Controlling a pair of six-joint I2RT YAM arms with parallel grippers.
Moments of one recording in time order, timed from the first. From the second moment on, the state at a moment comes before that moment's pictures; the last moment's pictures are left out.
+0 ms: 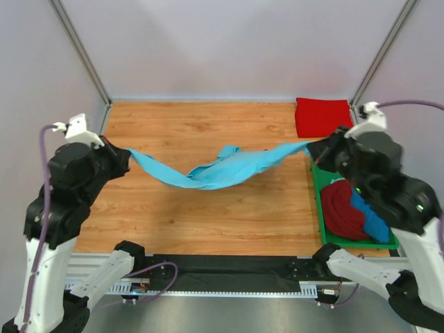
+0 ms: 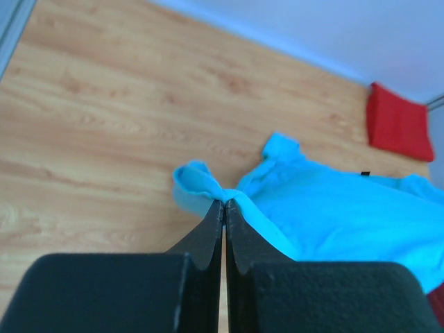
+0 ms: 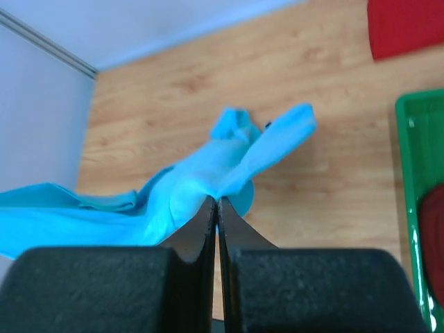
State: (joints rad) left arm -0.32 0.82 1.43 -1.03 -0.26 -0.53; right arm 0.63 1.00 1.58 -1.04 0.37 0.70
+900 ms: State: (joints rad) left arm -0.32 0.99 2.16 -1.14 -0.34 -0.36; right arm 0.63 1.16 2.20 -0.82 0.34 0.34
